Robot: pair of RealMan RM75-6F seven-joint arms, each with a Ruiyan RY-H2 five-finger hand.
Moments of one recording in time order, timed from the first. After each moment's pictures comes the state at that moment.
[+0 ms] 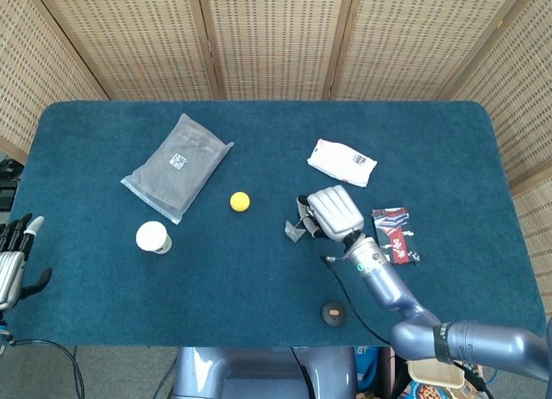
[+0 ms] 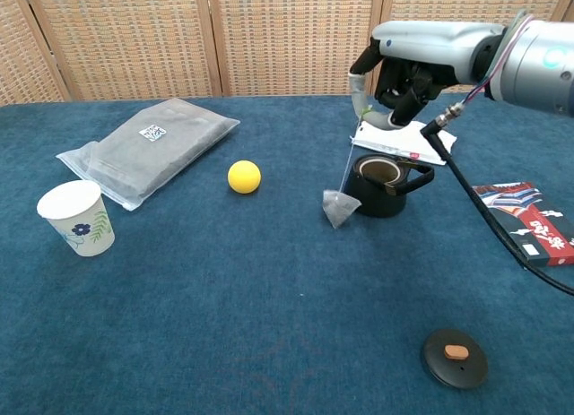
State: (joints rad) left arm -0.14 -1.14 -0.07 -1.56 1.36 1.37 0.11; right arm 0.88 -1.38 0.26 -1.73 -0.95 1.01 -0.47
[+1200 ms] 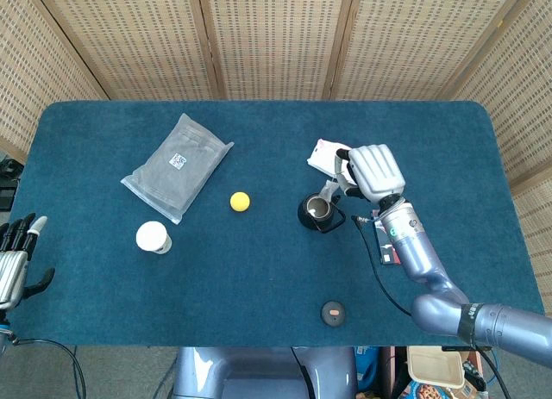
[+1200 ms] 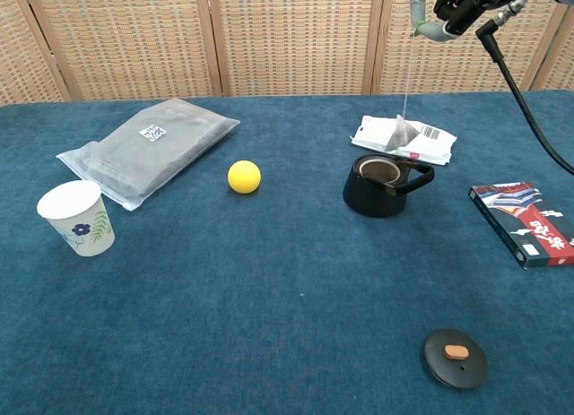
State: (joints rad) left arm -0.14 -1.14 -0.07 -1.58 1.35 1.36 0.13; right arm 0.89 -1.23 0.34 -1.69 -0.84 1.00 -0.39
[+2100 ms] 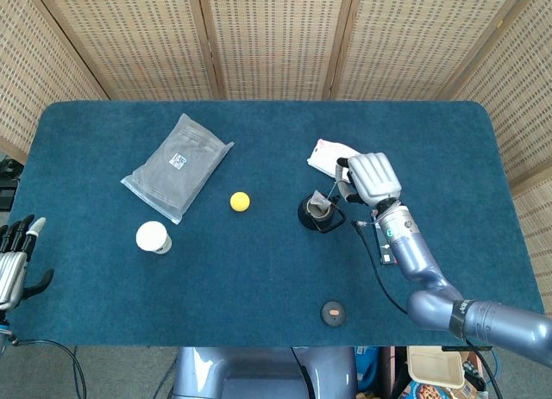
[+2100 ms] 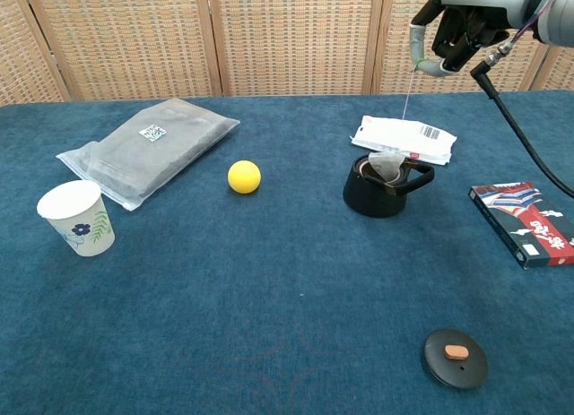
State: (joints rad) left arm -0.14 -1.15 -0.06 -1.56 1.34 1.35 0.12; right arm 0.90 -1.29 0.29 -1.60 -0.82 0.96 -0.38
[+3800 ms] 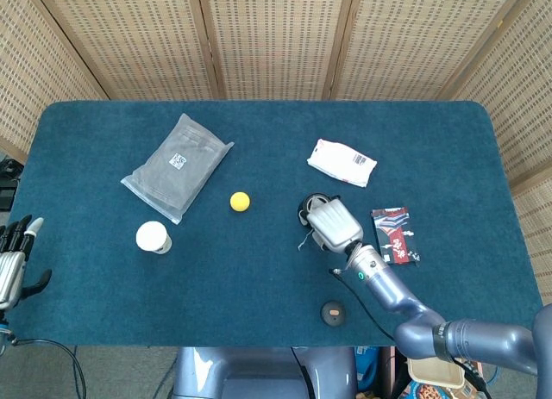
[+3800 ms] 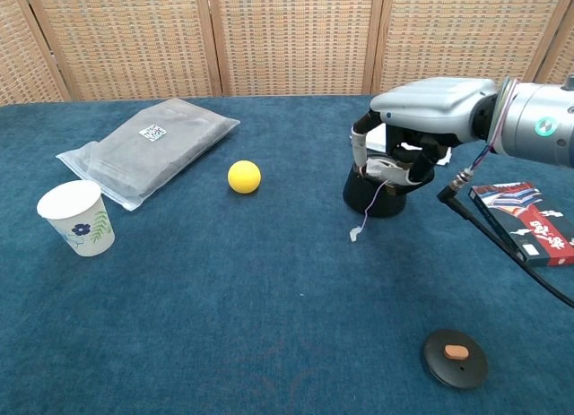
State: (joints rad) left arm -0.14 -1.15 -0.07 -1.56 1.32 1.35 0.13; right arm 0.90 -1.41 0.12 -1.63 -1.00 0.94 -0.56
